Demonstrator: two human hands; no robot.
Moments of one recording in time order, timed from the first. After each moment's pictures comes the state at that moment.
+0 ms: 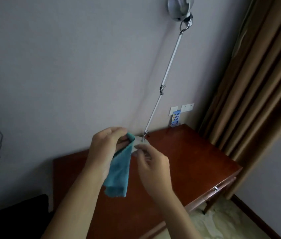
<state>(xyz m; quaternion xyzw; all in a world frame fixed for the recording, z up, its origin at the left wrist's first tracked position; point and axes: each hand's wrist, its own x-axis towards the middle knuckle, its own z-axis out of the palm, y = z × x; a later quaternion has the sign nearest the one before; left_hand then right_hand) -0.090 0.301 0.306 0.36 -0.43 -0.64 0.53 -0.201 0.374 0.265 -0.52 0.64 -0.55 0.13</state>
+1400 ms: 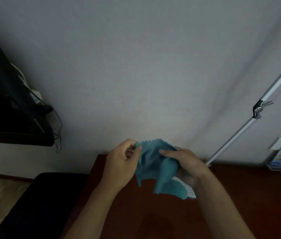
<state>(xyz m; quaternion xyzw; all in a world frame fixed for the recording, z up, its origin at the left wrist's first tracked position) -0.182 0.091 0.231 0.63 -0.58 -0.18 0.48 -0.370 0.034 0.233 -0.39 0.44 -0.32 0.75</state>
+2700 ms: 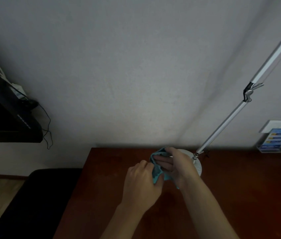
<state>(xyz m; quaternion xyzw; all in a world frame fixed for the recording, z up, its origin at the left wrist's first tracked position) -0.256 0.112 0.155 0.66 -0.71 -0.06 0.23 -0.369 0.043 0.184 -0.21 0.52 -0.40 0.73</state>
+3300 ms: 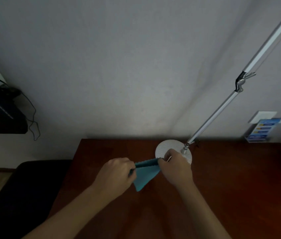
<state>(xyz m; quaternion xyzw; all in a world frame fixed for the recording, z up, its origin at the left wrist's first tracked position) -0.207 0.107 0.150 0.62 -0.77 -0.09 0.12 -0.402 0.057 0.133 -0.60 0.71 -0.20 0.32</state>
